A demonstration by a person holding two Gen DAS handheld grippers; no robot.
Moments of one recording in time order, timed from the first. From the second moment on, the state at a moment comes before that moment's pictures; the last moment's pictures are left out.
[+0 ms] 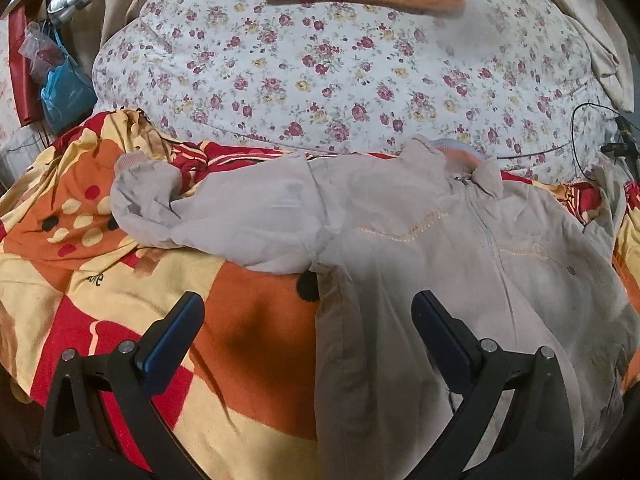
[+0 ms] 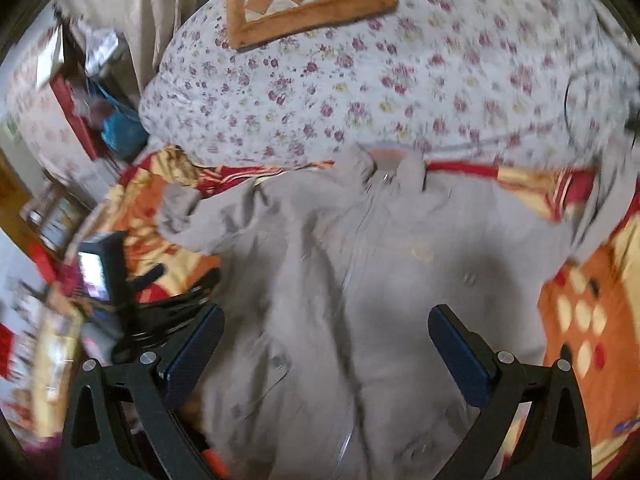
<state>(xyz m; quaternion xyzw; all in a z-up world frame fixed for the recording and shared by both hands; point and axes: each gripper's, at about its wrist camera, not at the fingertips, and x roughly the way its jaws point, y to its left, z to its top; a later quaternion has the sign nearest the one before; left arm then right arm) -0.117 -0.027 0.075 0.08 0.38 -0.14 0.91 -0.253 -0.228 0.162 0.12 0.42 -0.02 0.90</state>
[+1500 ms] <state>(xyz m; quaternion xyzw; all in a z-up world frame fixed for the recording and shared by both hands) -0.094 -0.030 0.046 0.05 0.44 -0.14 0.89 -0.182 -0.197 0.087 0.00 0.48 -0.13 0.87</state>
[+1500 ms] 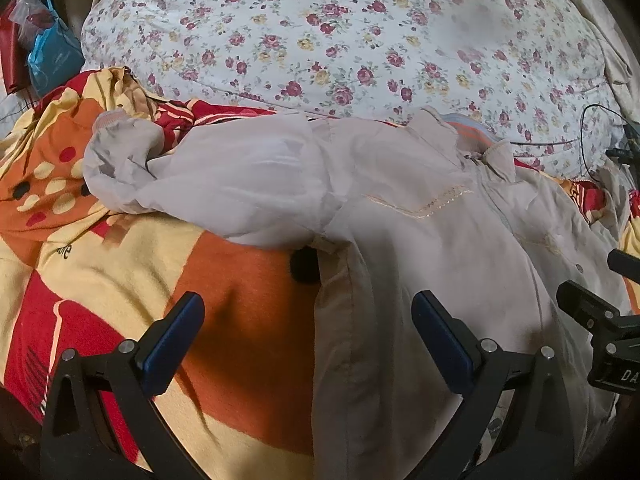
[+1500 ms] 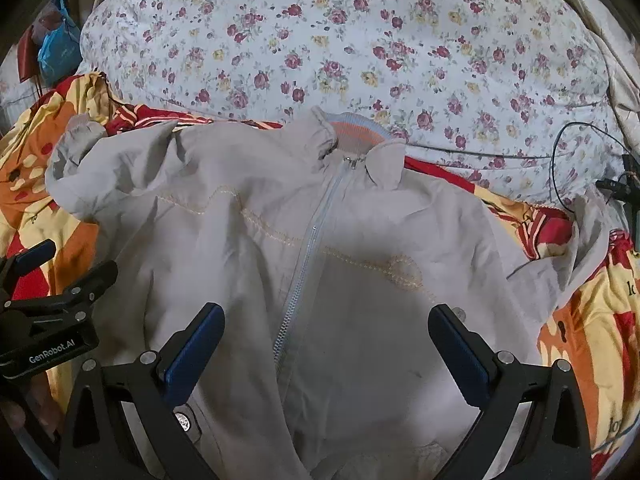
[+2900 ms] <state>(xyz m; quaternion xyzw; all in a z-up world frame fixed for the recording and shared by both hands) -0.080 -0.007 0.045 0.04 0.42 -0.09 0.90 -0.175 -0.198 0.071 0.05 0.48 -0.09 0.87</state>
